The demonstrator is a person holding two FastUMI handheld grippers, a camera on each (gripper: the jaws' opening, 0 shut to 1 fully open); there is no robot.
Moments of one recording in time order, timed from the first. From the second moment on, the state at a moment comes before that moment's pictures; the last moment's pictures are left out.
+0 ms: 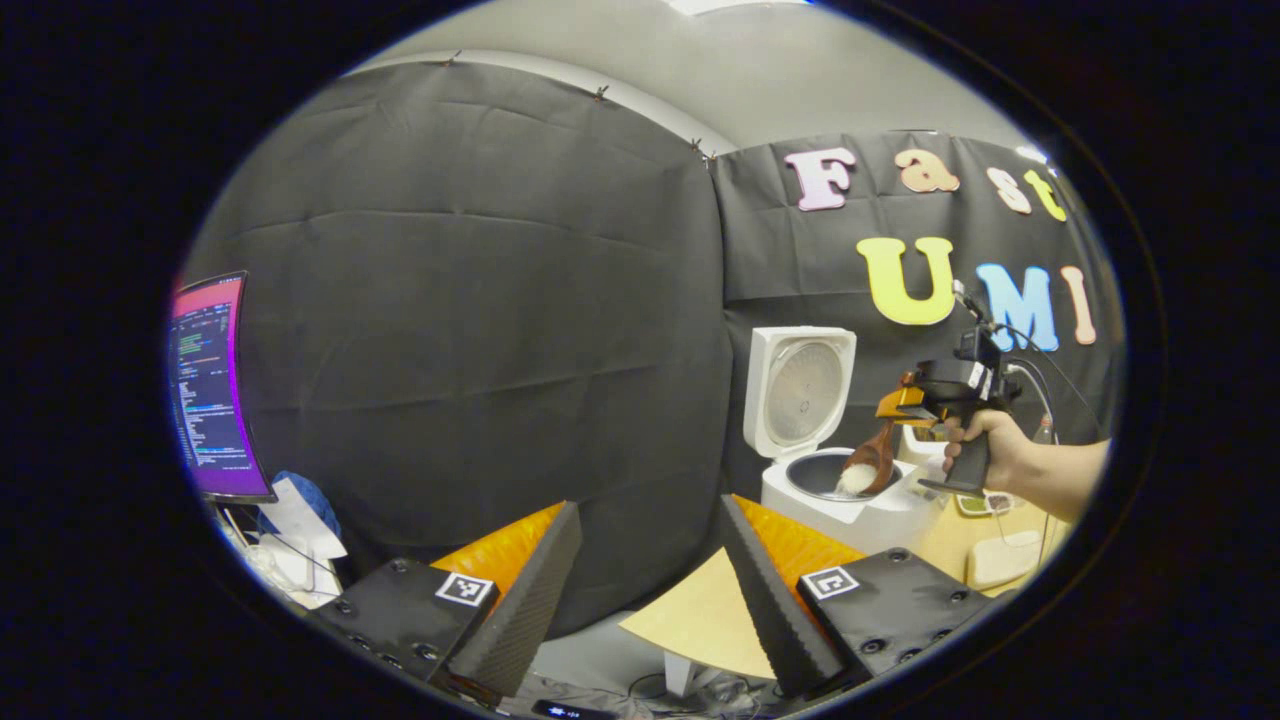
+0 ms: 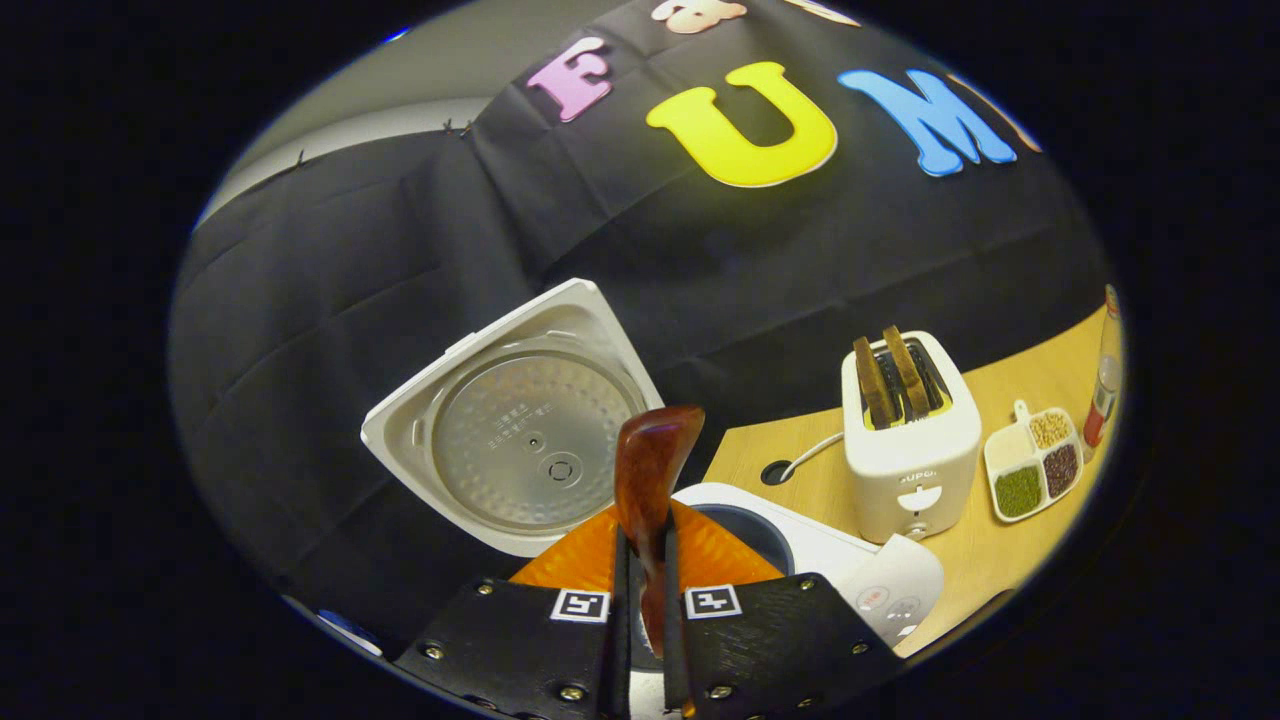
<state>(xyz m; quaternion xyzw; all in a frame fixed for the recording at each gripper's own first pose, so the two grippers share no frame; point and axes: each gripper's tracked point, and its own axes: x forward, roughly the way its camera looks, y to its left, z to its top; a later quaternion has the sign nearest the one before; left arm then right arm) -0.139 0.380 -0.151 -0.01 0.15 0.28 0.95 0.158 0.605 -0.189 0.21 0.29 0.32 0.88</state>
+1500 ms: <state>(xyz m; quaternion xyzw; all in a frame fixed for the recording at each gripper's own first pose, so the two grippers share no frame) -0.120 0.349 -0.124 0.00 0.13 0.25 0.96 0.142 0.578 -0.116 0.12 0.22 0.39 0.89</state>
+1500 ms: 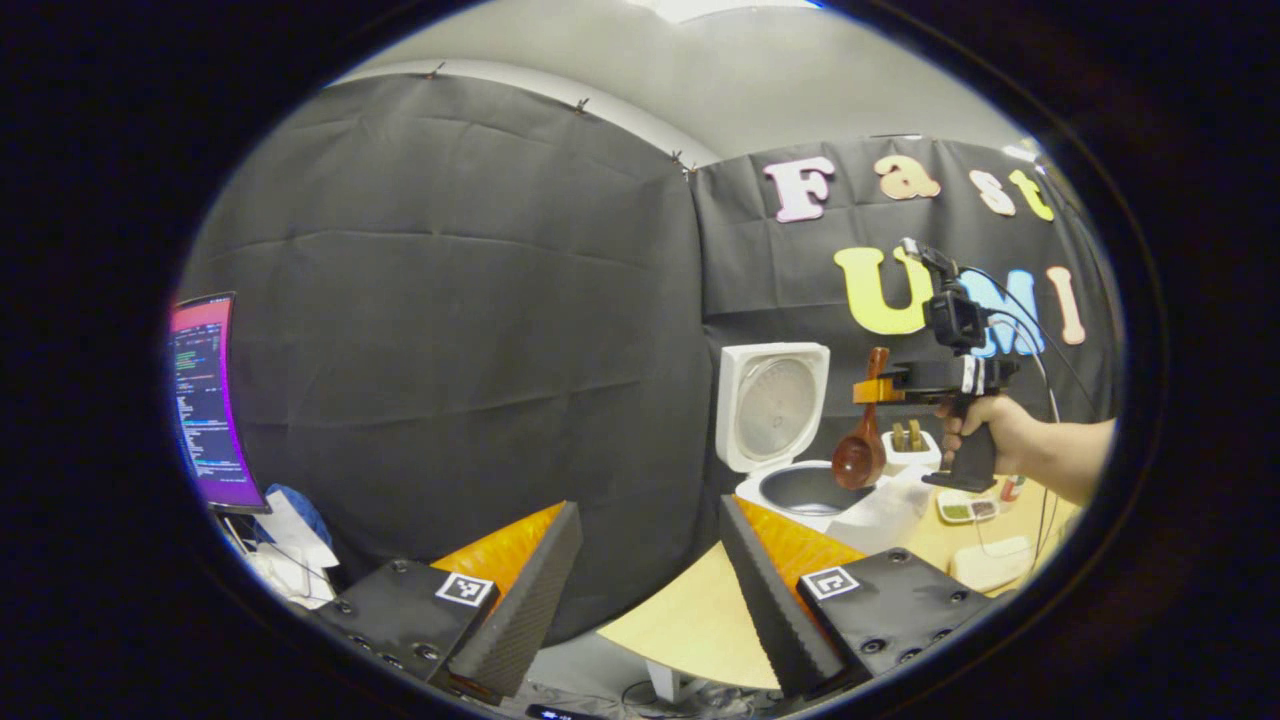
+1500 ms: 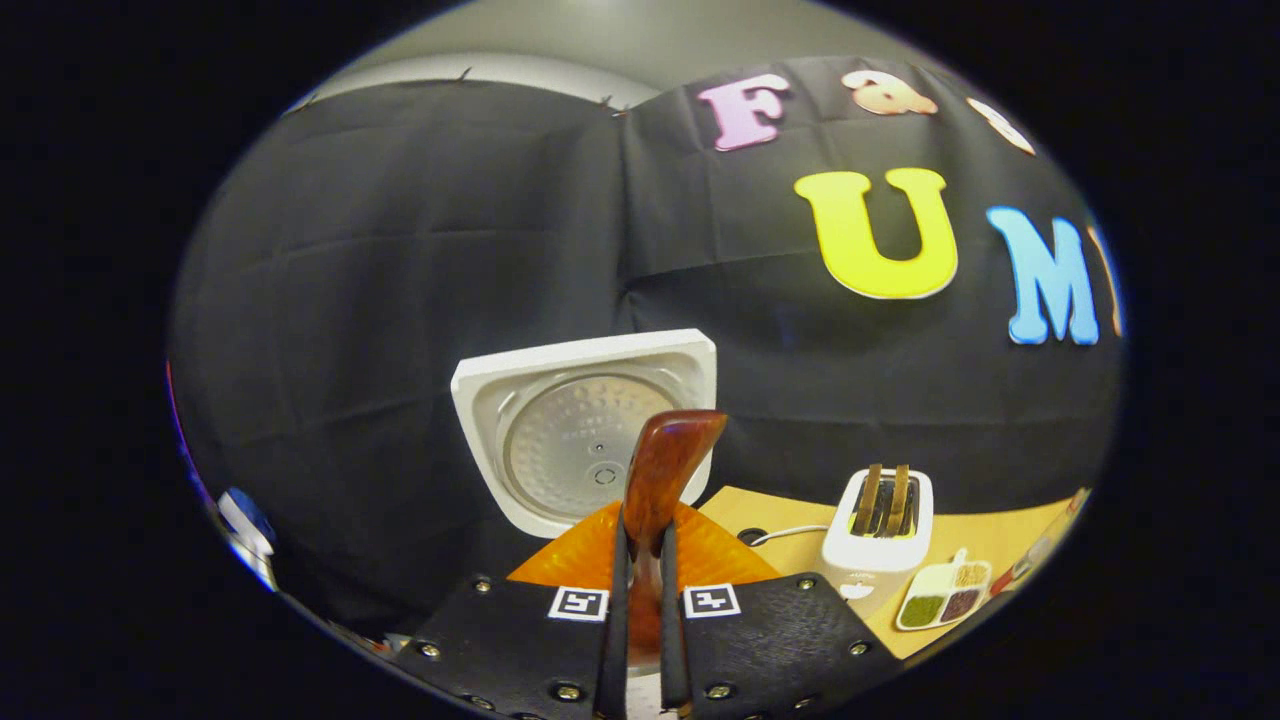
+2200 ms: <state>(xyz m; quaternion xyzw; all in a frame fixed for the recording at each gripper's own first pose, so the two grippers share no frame) -0.045 0.297 -0.095 -0.01 0.07 0.17 0.98 0.165 0.402 -0.077 0.20 0.21 0.27 0.92</state>
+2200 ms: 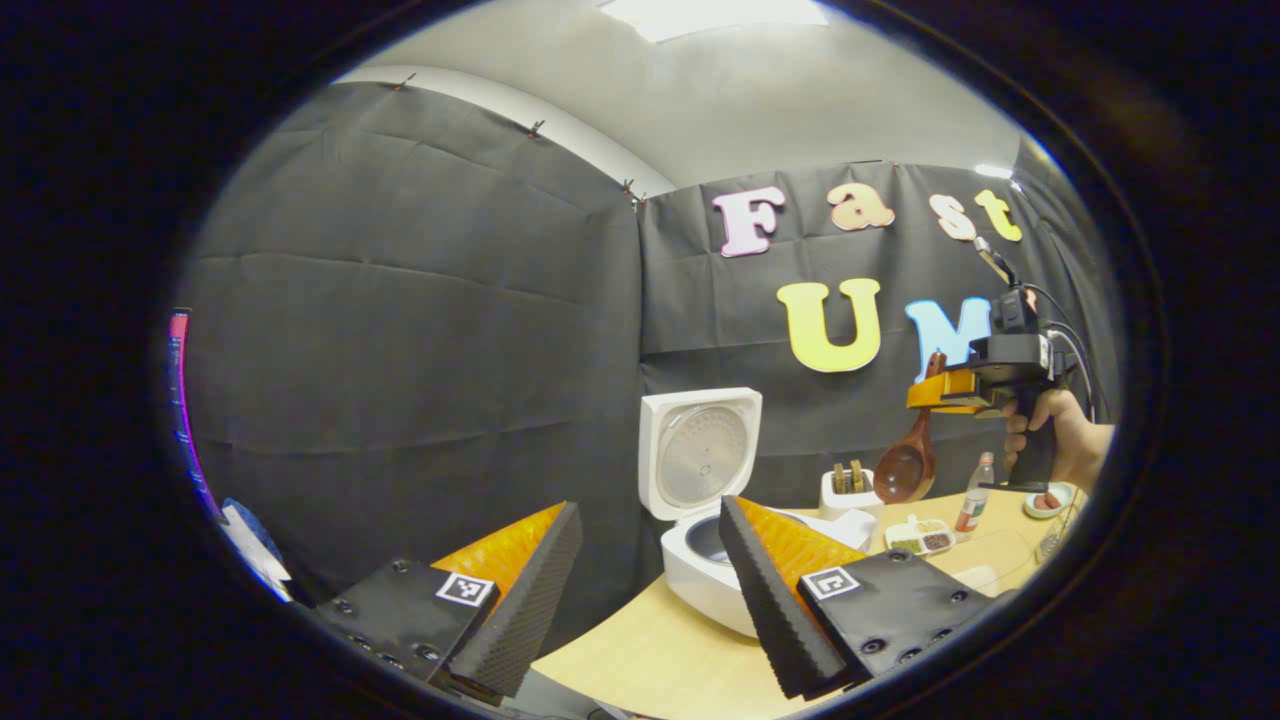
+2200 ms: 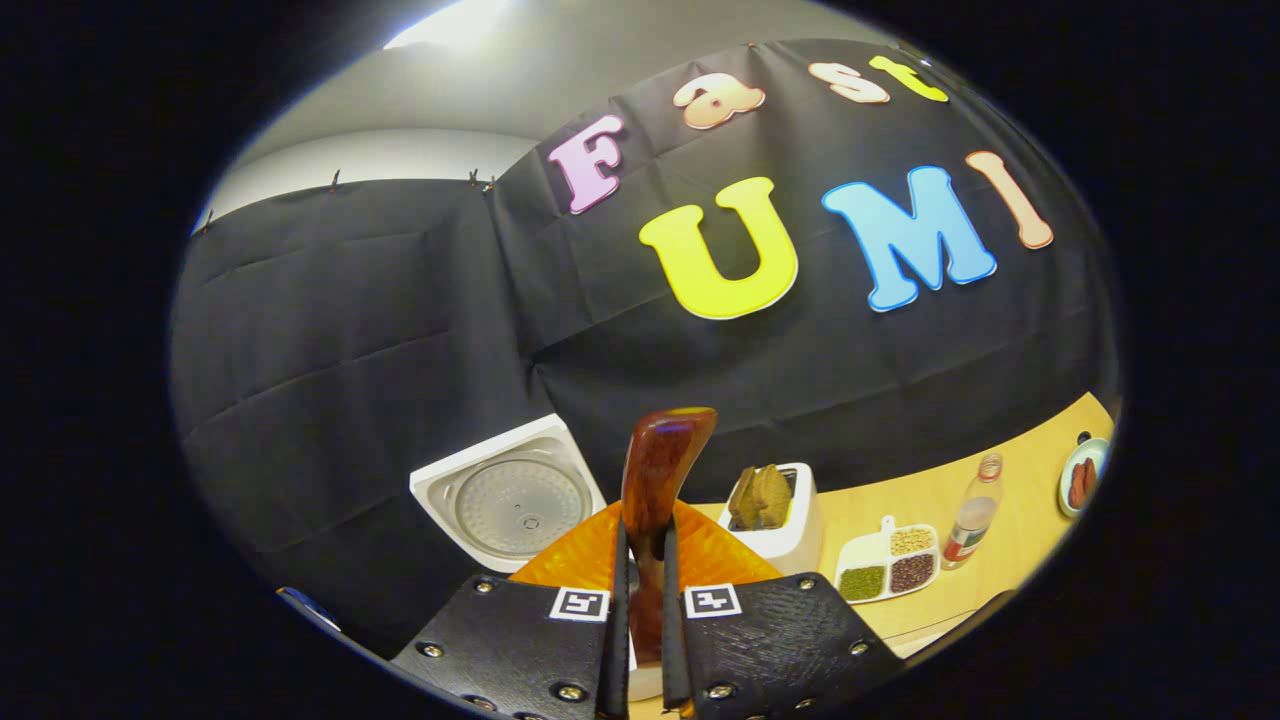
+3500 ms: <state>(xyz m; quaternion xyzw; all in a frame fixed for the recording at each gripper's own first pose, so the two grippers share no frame) 0.012 0.114 -0.045 -0.02 0.04 0.05 1.00 0.140 0.020 -0.136 0.17 0.22 0.01 0.96</state>
